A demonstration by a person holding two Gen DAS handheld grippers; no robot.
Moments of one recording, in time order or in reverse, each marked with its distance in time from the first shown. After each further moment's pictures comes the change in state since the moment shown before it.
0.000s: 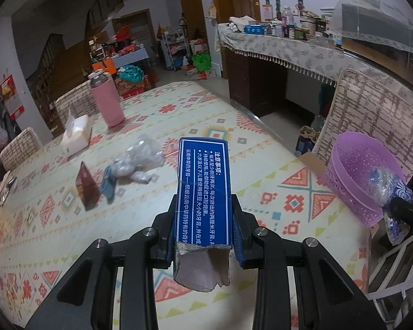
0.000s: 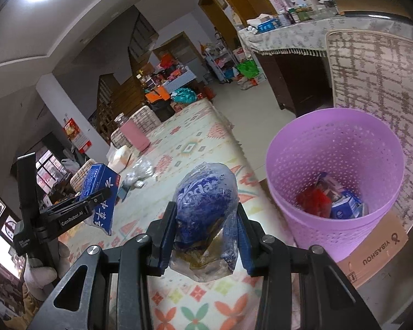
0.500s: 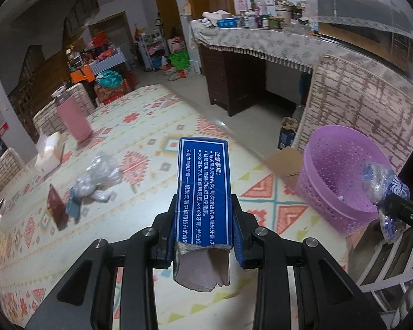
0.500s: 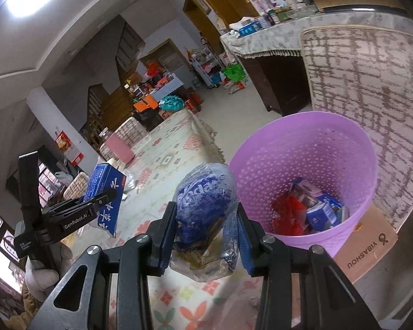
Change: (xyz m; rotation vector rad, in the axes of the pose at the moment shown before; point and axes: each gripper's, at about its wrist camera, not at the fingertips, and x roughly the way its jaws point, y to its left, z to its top) left arm 0.021 -0.064 0.022 0.098 0.020 -0.068; right arm -0.015 -0.046 0.012 0.063 -0.033 -0.041
